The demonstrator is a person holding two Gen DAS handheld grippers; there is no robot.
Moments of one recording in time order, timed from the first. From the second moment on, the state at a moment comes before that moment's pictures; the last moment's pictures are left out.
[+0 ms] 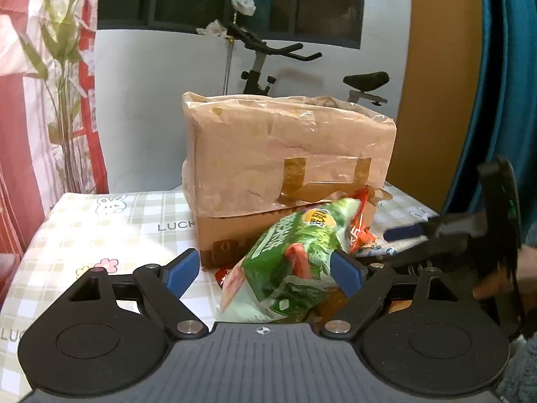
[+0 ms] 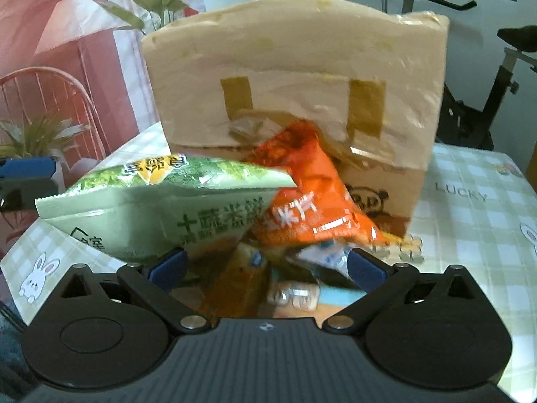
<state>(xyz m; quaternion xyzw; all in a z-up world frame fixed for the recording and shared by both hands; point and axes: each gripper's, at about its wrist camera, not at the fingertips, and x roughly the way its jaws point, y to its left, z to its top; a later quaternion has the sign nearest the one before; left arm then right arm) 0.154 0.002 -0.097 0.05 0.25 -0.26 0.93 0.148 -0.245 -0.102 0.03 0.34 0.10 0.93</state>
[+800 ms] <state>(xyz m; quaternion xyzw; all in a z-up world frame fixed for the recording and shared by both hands) 0.173 -0.032 -0.123 0.12 0.26 -0.28 0.91 0.188 -0.235 -0.097 0.07 0.35 0.09 0.93</state>
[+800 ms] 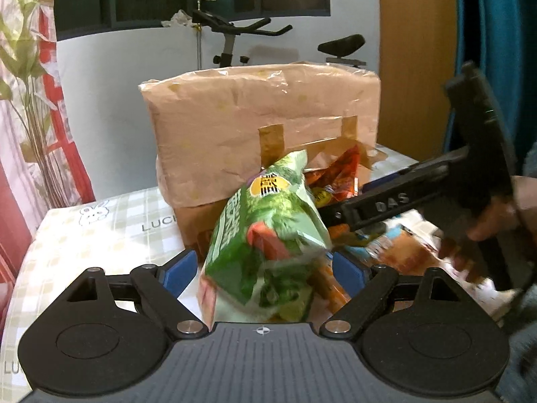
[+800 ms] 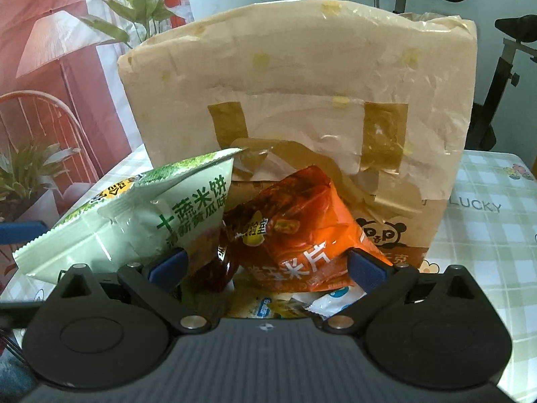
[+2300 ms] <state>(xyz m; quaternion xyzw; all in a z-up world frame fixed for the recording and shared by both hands) 0.180 -0.007 -0.127 -0.03 0.30 -0.14 0.94 0.136 -0.256 -0.140 0.01 0.40 0.02 0.92</state>
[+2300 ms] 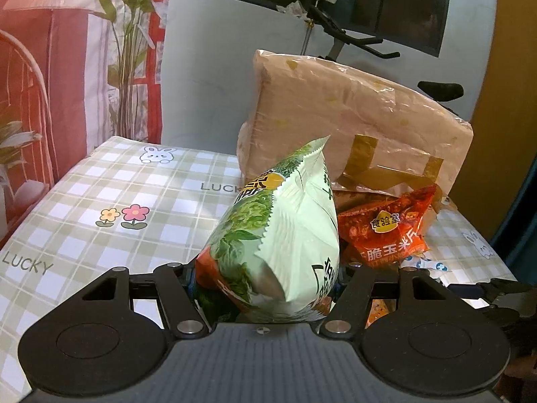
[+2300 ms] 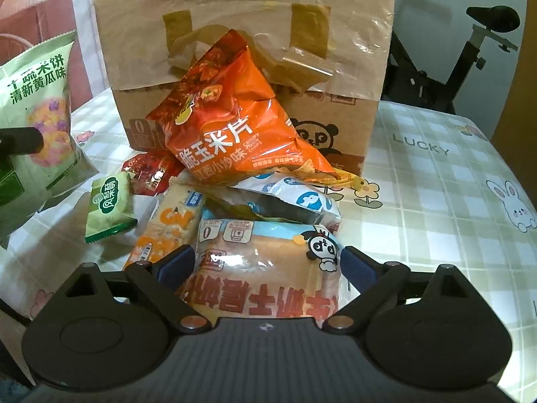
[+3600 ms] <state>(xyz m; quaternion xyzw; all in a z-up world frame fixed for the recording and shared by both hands) 0.169 0.006 -0.075 -0.07 0.22 -0.16 0.96 0.106 -0.270 -0.030 0.02 0.25 0.07 0.96</state>
